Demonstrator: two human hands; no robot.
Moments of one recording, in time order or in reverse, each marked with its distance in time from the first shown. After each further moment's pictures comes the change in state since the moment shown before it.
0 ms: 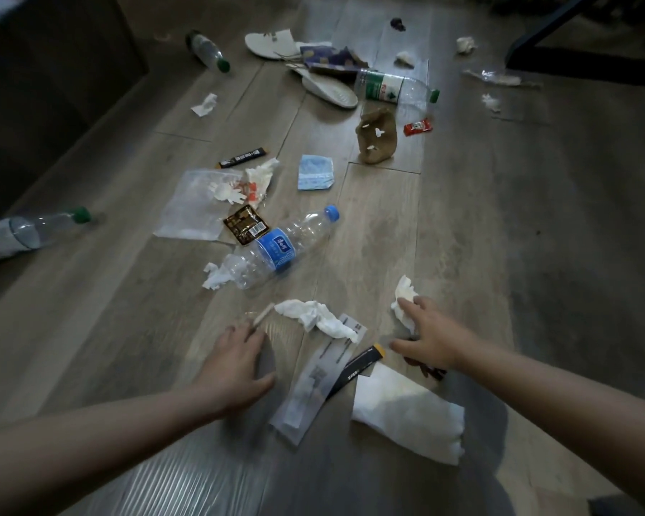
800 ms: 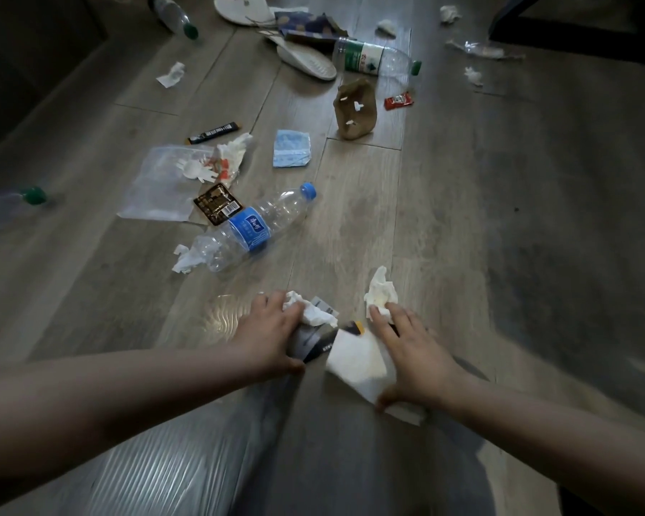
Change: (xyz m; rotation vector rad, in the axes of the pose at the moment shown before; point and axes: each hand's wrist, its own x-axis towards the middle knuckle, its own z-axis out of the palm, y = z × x) left_hand 0.038 0.061 0.015 0.172 0.043 0.216; right_hand -0.038 0.010 0.055 -0.219 0.072 -0.115
